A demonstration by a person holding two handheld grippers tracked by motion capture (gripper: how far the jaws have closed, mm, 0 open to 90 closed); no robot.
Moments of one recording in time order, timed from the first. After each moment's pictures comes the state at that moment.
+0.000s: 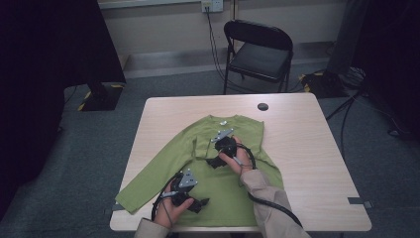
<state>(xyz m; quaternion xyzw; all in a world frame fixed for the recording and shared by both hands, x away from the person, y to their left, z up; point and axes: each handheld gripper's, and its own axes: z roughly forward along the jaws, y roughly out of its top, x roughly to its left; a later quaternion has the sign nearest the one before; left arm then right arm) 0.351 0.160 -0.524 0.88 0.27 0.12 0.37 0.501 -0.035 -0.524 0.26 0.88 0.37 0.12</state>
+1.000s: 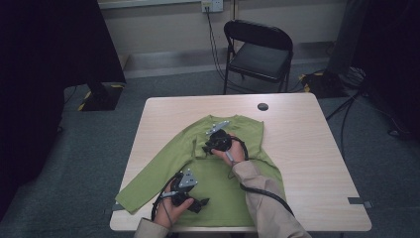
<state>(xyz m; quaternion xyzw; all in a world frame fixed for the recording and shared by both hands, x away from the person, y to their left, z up) 0.351 0.160 -0.524 0.88 0.27 0.12 0.37 0.522 -0.016 -0.512 0.26 0.88 0.39 0.09</state>
